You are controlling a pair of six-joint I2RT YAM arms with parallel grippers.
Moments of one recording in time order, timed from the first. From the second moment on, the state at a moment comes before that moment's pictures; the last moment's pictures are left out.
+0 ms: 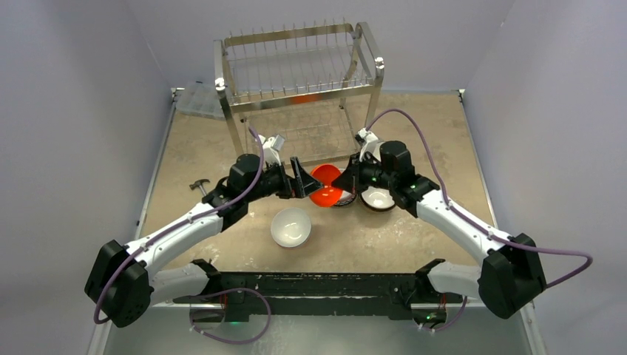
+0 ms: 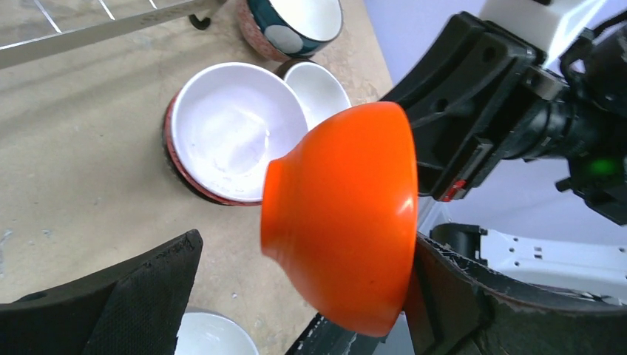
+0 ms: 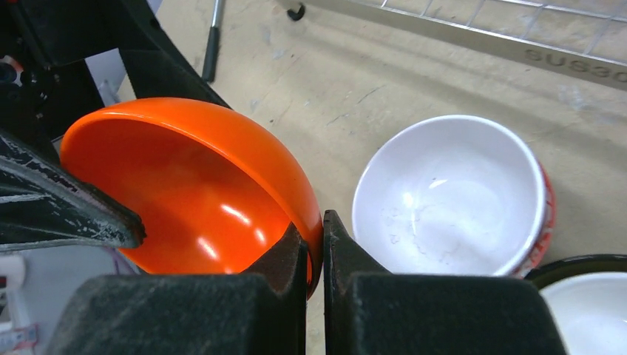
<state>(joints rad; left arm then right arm) -0.64 1.13 0.70 0.11 0.30 -0.77 0.52 1.19 0.79 -0.08 -0.47 0.39</state>
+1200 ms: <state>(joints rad) -0.64 1.17 0.88 -0.28 0.12 -0.64 0.53 1.27 0.85 -0.05 -0.55 0.41</state>
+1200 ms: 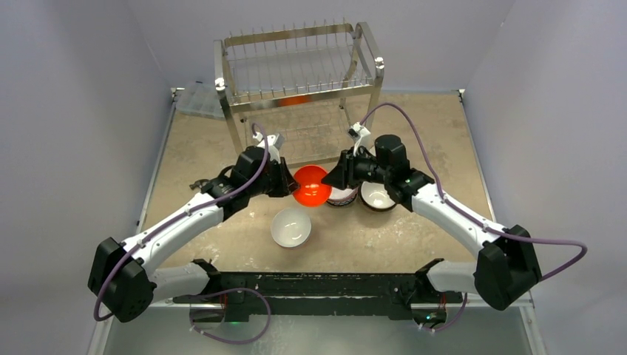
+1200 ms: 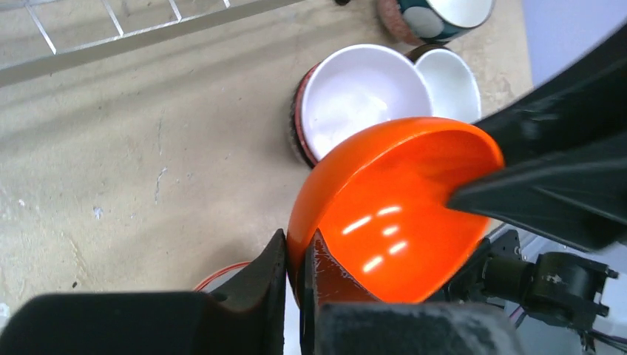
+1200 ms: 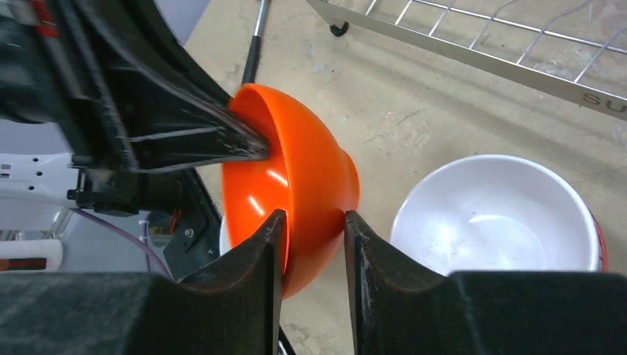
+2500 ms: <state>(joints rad) -0.54 1.16 0.68 0.11 0.39 -0.79 0.53 1.23 0.70 0.30 -0.70 0.77</state>
